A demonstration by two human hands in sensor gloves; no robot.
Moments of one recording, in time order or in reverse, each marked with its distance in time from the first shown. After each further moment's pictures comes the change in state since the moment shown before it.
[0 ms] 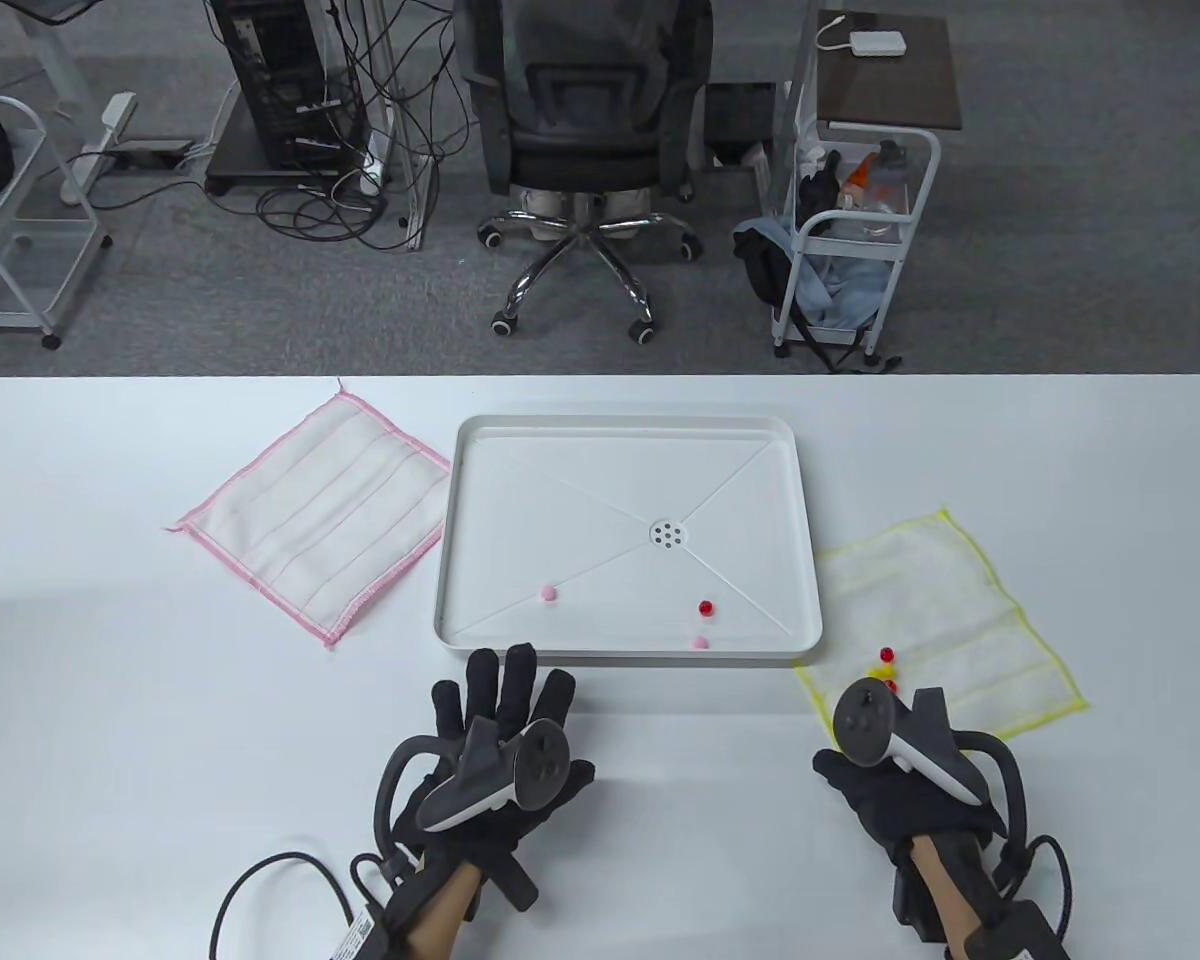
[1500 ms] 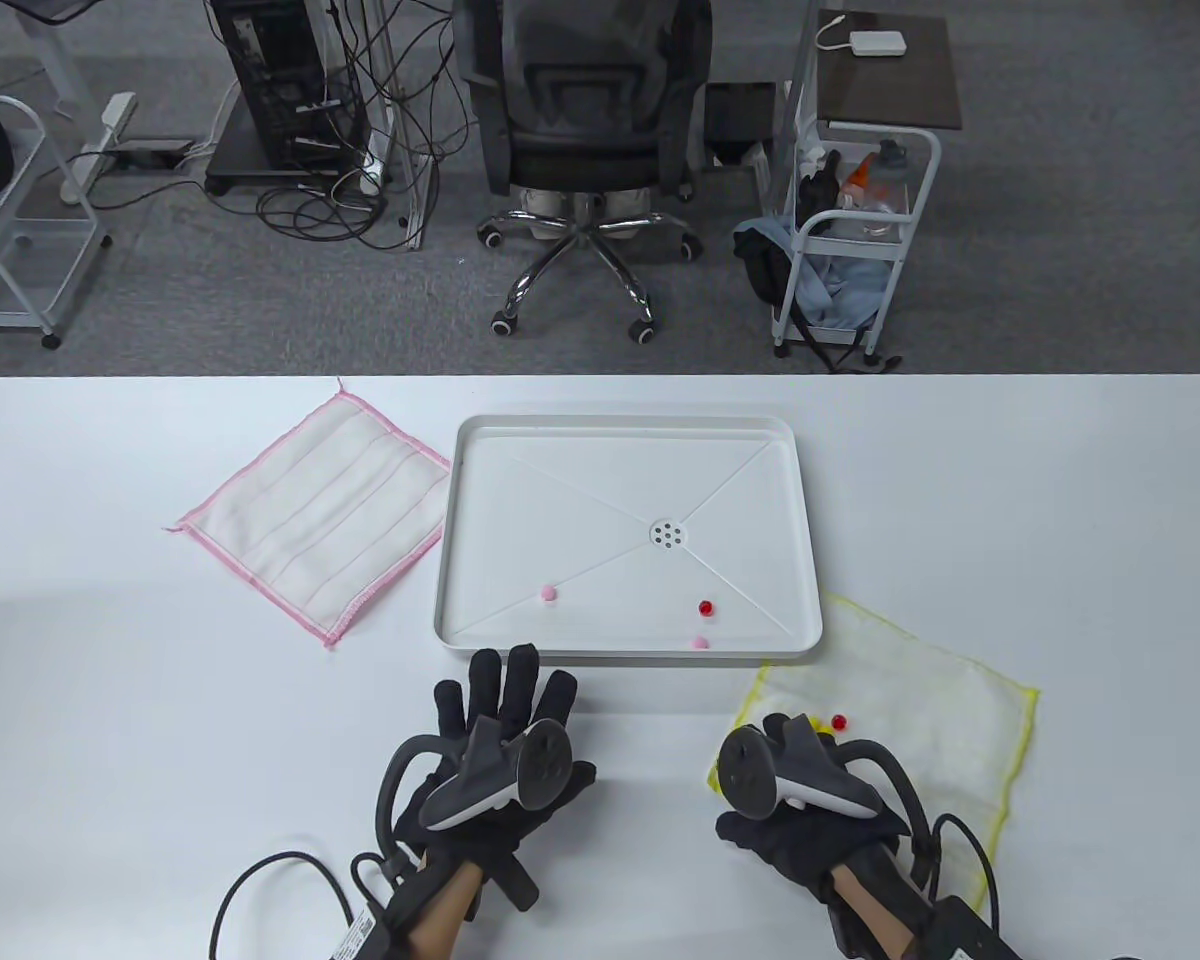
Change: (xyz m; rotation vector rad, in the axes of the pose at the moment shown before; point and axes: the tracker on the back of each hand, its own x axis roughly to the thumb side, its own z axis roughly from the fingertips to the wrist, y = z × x) left_hand 0.000 -0.003 -0.003 -0.012 0.004 -0.003; right_hand 0.090 0.022 0.013 0.108 -0.319 0.211
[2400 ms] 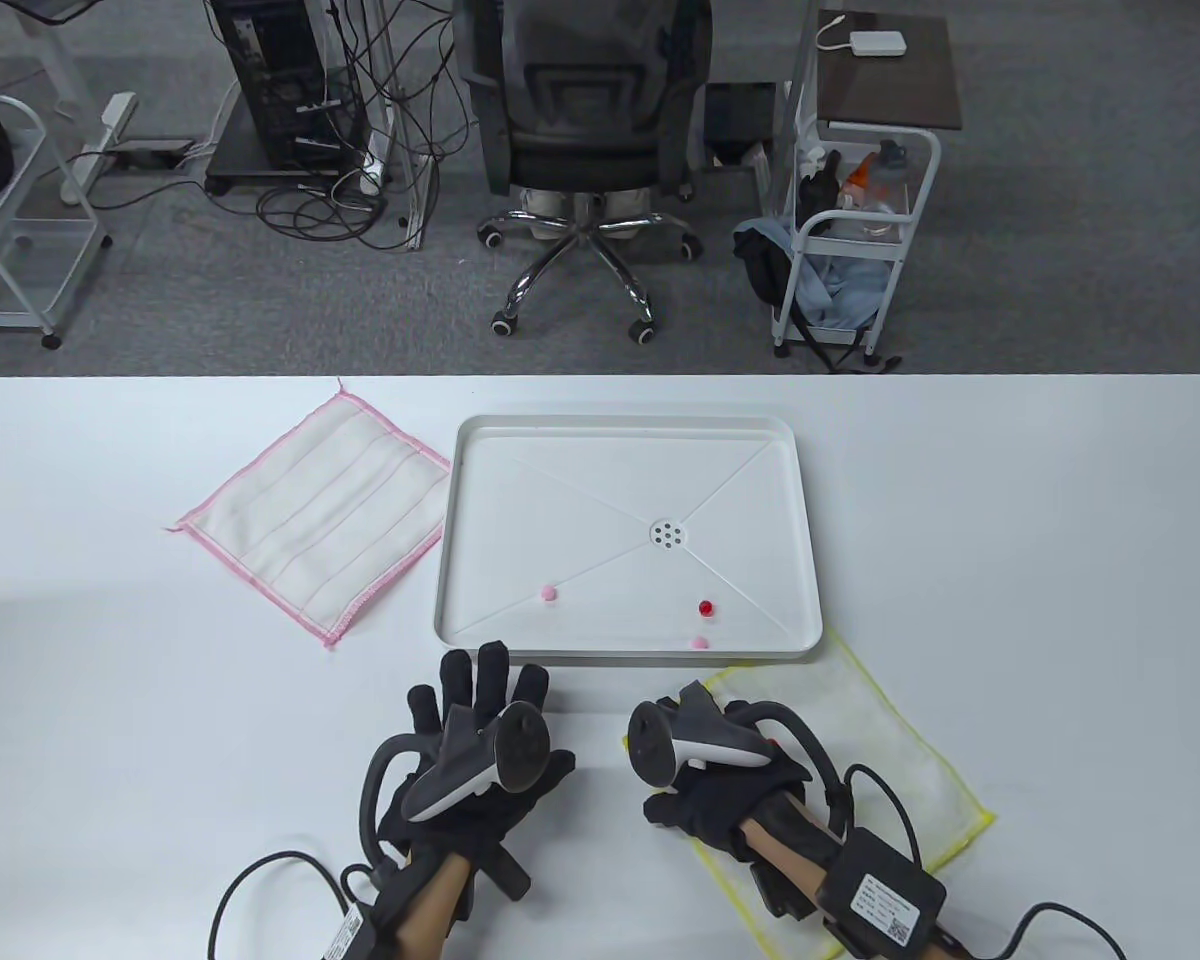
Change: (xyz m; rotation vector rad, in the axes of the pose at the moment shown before) left_hand -0.017 0.002 0.001 -0.050 0.090 0.091; right_hand 0.056 -0.022 -0.046 0.118 -0.062 0.094
